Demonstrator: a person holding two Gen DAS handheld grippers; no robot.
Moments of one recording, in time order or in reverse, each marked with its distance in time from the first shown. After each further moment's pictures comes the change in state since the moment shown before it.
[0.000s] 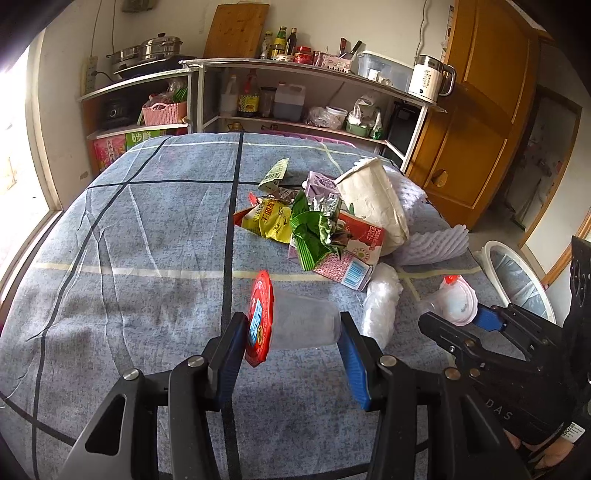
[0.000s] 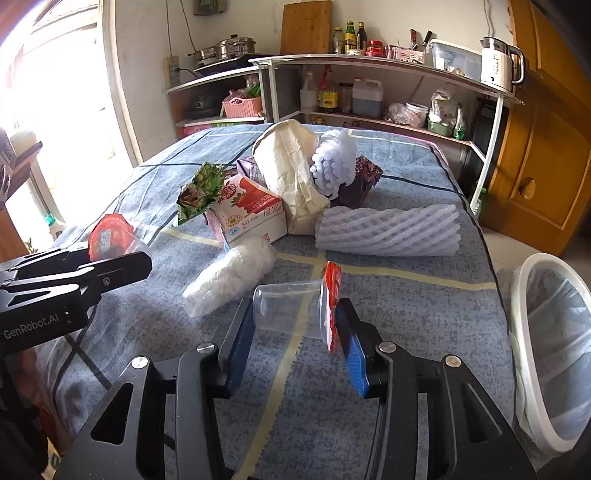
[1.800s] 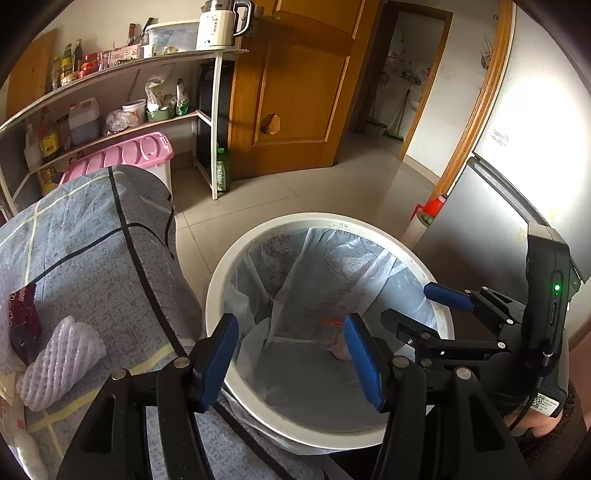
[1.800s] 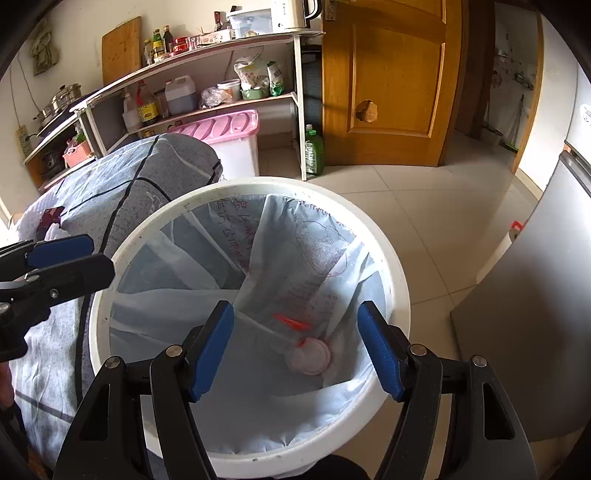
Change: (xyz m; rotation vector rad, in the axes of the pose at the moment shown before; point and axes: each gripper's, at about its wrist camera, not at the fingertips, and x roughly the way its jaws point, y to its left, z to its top) left arm 0.090 -0.331 0.044 0.426 0.131 -0.412; right arm -0.090 -0.281 -0.065 0.384 0.065 -0.390
